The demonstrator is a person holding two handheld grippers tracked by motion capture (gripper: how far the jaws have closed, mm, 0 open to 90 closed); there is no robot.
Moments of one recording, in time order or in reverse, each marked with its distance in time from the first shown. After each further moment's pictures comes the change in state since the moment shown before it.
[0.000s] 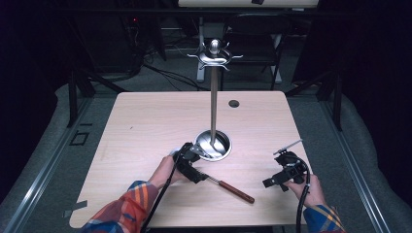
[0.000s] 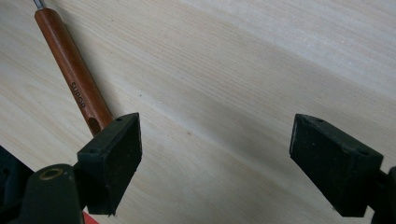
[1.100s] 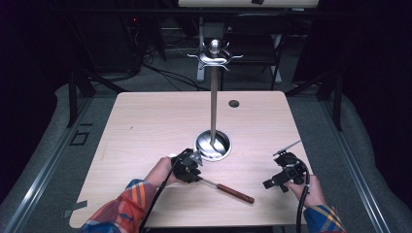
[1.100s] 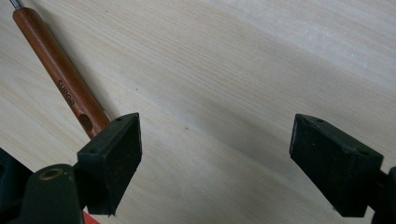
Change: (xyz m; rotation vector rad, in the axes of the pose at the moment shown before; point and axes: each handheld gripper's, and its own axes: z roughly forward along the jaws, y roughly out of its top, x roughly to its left) left arm -0.010 -0.011 -0.005 0.123 -0.049 0.149; right arm 0.001 -0.001 0.002 0.022 -0.016 -0.005
